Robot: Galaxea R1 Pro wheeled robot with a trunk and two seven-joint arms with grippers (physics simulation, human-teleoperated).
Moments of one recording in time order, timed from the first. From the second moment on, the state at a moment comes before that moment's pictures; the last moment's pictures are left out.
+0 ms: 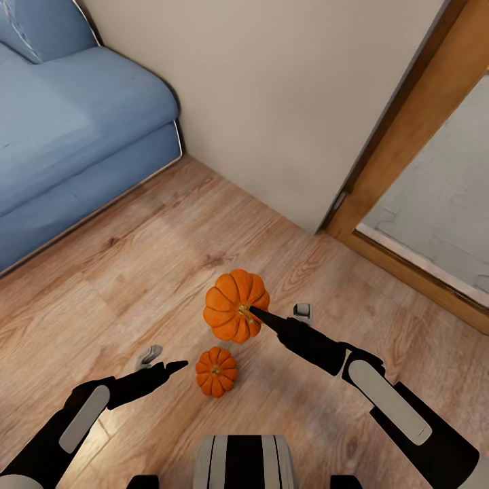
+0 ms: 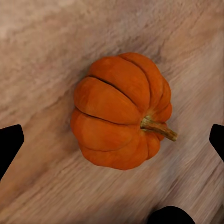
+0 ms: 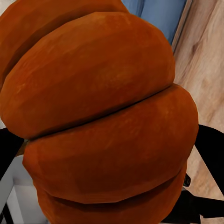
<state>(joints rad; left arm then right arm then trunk) -0.44 0.27 -0.14 -0.99 0.86 0.66 -0.36 -0.52 -0.34 0.59 -1.55 -1.42 0.36 0.43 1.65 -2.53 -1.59</state>
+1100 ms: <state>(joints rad) -0.44 0.24 -0.19 -0.99 0.78 0.61 -0.35 -0.52 -0.35 0.59 -1.55 -1.42 0.36 0.43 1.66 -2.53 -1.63</state>
